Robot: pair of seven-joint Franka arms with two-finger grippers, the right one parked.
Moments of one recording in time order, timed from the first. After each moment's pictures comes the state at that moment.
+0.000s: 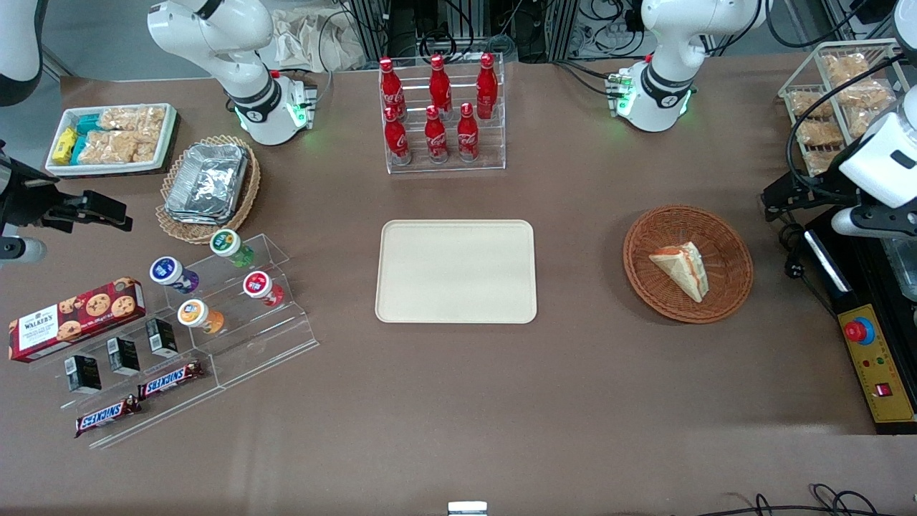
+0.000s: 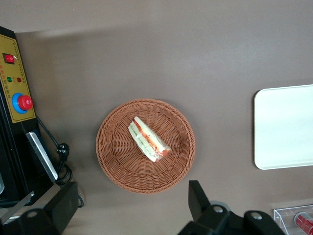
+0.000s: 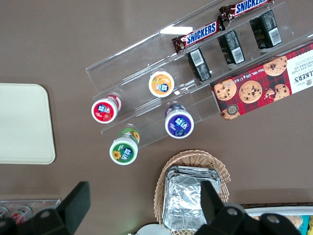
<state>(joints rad) -0.05 0.02 -0.01 -1.55 0.00 1.57 0.05</state>
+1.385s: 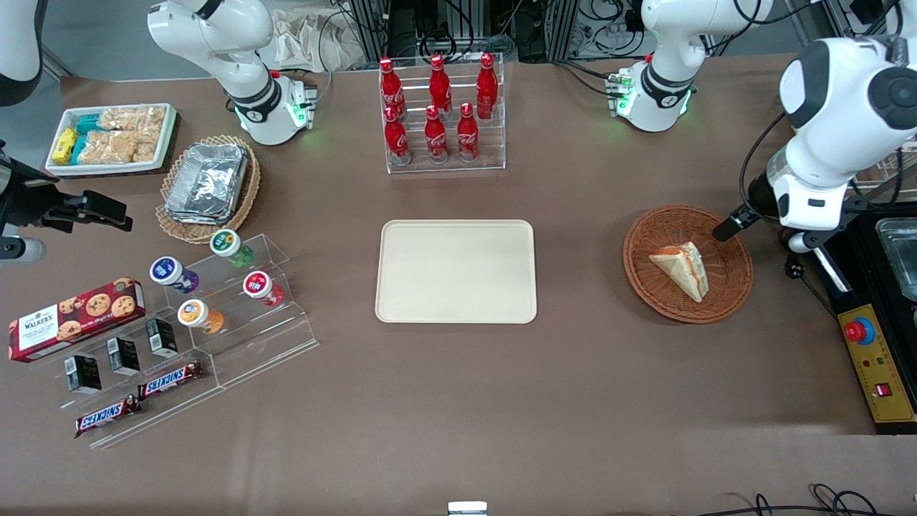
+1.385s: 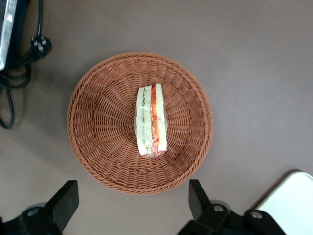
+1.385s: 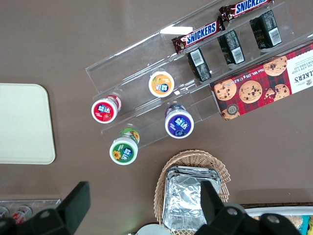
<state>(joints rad) -0.05 -0.16 -0.01 -2.21 0.01 2.02 -0.71</state>
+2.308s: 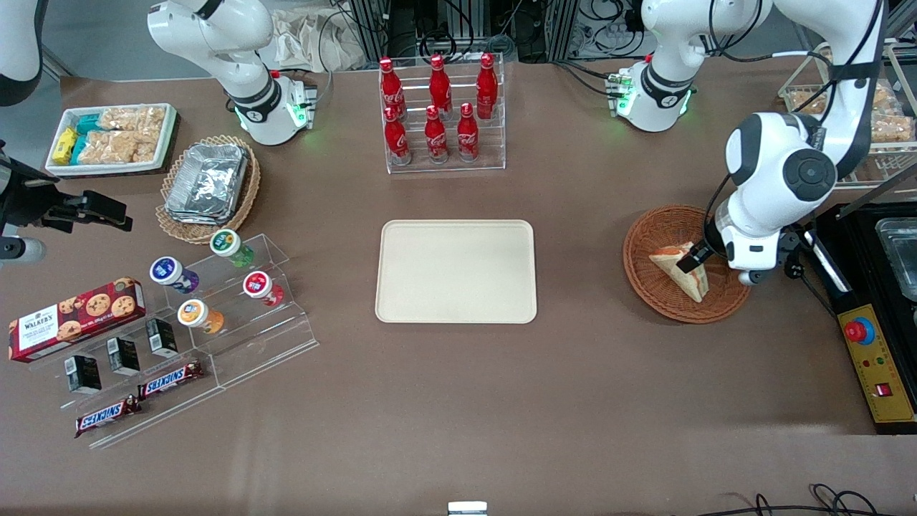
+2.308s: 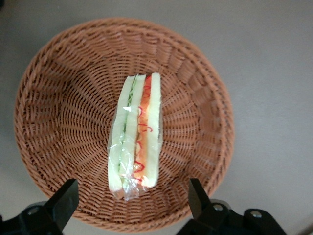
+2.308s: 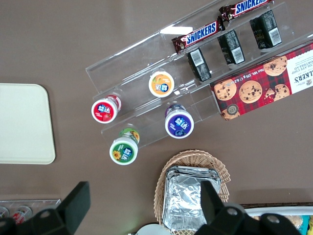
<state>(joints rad) -0.04 0.04 -0.04 -2.34 0.01 2.30 -0.82</state>
